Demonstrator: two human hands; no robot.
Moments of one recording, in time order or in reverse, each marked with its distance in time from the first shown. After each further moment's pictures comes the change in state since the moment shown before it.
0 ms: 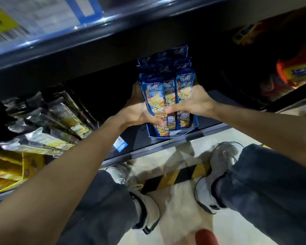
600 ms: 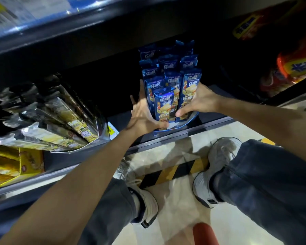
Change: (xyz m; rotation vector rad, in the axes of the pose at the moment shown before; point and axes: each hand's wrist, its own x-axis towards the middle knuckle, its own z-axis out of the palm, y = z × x) left_hand -0.007 -0.003 0.046 0.194 0.470 -0.015; right_hand -0.002 0.027 -0.017 -0.187 -0.133 0.206
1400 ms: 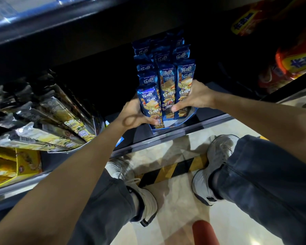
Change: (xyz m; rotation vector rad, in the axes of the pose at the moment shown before) left_hand 0.002 -0.002 -0.023 -0.622 -0.378 -0.081; right_hand 0.002 -0.010 0.000 -0.005 -0.025 0.090
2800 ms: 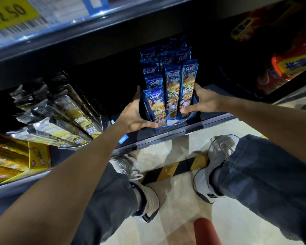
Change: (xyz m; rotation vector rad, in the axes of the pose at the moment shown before) left_hand -0.011 -0.015 -0.018 0.638 0.216 -0.023; right_hand -0.008 0.024 -0.006 -0.138 -0.057 -0.037
